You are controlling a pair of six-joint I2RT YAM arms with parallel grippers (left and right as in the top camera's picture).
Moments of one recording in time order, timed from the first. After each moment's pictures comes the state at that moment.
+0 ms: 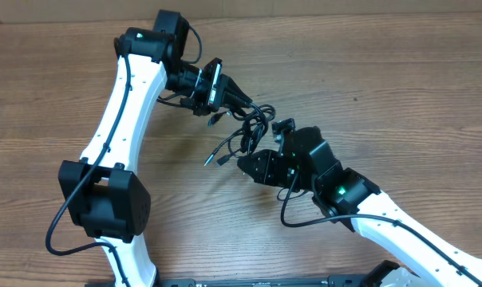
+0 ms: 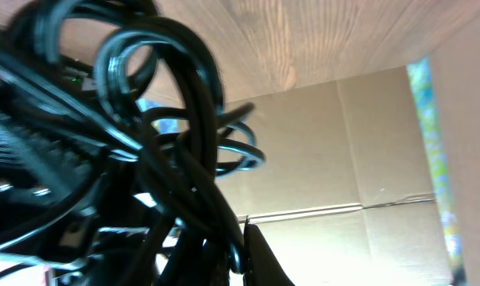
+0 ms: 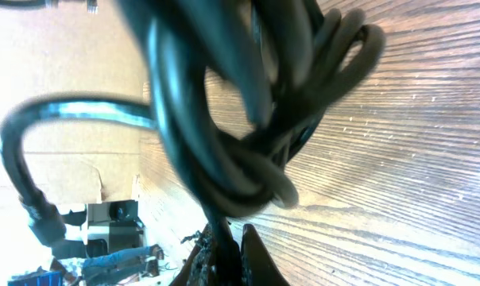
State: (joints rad) left arm -0.19 1.99 1.92 -1.36 1.07 -1.54; right arm 0.67 1.29 0.75 -0.09 -0.43 0.96
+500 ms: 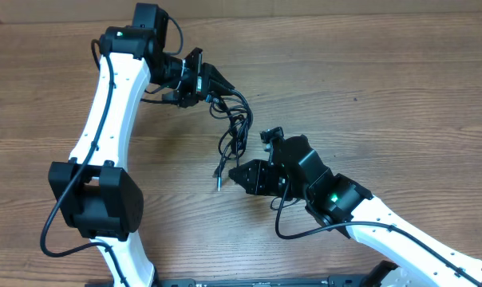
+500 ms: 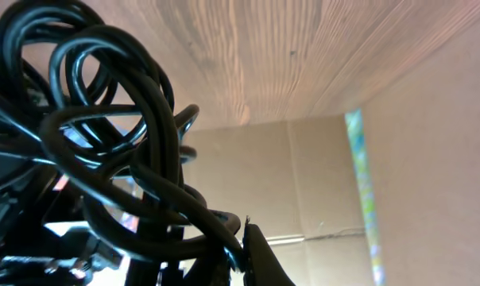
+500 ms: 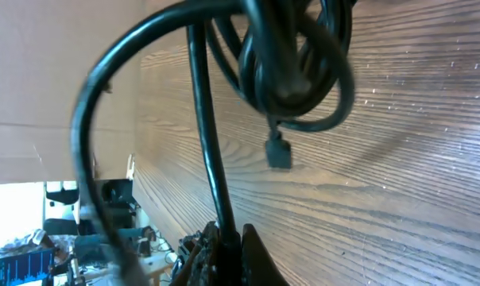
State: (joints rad) left arm -0.12 1.99 1.92 -1.26 0.96 -1.73; right arm 0.75 1.29 0.75 -0.10 -0.40 0.96
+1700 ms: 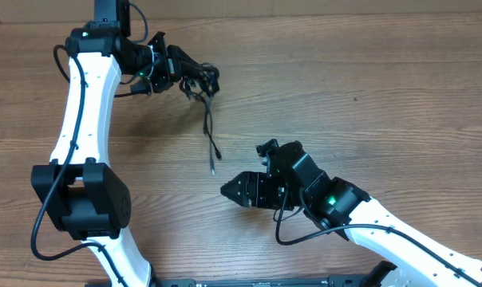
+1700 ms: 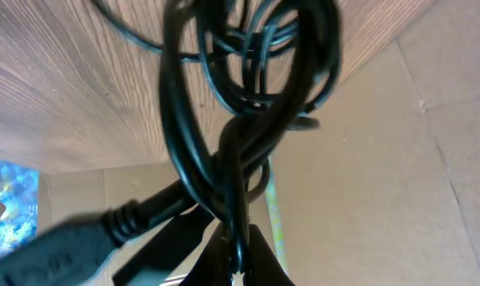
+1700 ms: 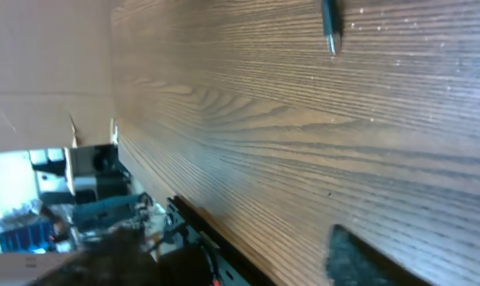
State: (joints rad) left arm 0.01 1.99 1.93 -1.09 0.83 -1.89; right arm 0.77 1.29 0.75 -0.22 -0.46 0.96
